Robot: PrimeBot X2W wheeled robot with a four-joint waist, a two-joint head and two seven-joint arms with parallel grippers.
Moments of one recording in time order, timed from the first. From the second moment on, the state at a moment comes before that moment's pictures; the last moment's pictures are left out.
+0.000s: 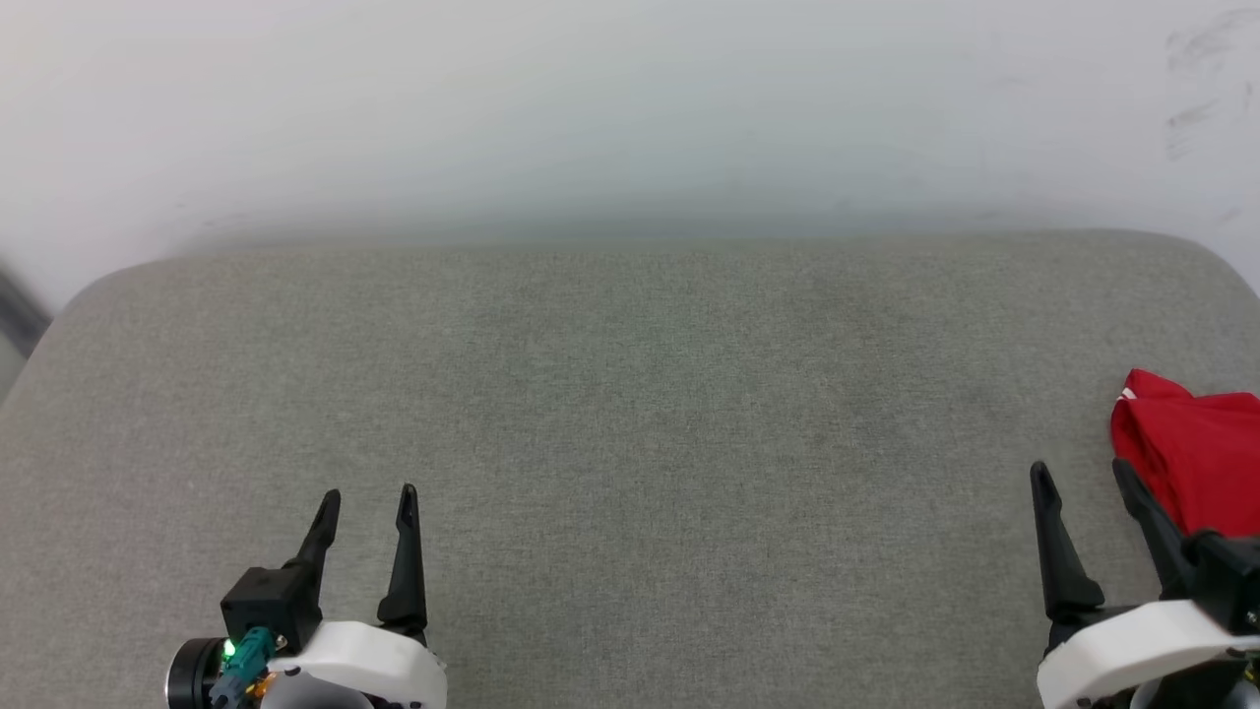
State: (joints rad) left arm -0.04 0.22 -0.20 0.19 -0.37 0.09 -0.25; right arm 0.04 -0.07 -0.10 -0.07 0.11 0.13 0.01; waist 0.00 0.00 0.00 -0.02
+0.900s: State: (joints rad) left arm -0.02 0.21 -0.22 0.21 -0.38 0.09 -0.26; right arm 0.13 -0.05 -0.07 -0.12 0.12 0.13 0.01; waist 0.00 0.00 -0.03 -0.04
